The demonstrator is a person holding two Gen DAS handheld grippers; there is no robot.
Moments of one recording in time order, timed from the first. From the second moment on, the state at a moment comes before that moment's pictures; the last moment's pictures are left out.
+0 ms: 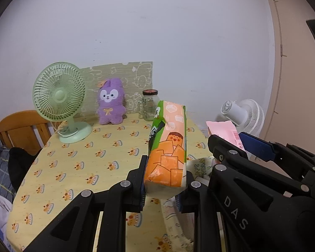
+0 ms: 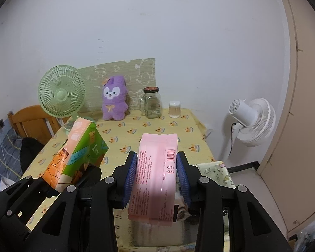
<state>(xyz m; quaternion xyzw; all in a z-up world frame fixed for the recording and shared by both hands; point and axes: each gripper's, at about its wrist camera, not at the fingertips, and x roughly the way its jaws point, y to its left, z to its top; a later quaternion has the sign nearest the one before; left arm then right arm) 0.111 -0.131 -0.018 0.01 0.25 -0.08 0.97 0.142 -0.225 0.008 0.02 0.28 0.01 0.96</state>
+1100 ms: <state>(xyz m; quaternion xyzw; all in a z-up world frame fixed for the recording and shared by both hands) 0.134 -0.210 -0.063 0.03 0.32 -0.18 0.93 0.148 -0.308 -0.038 0.05 0.32 -0.05 0.94</state>
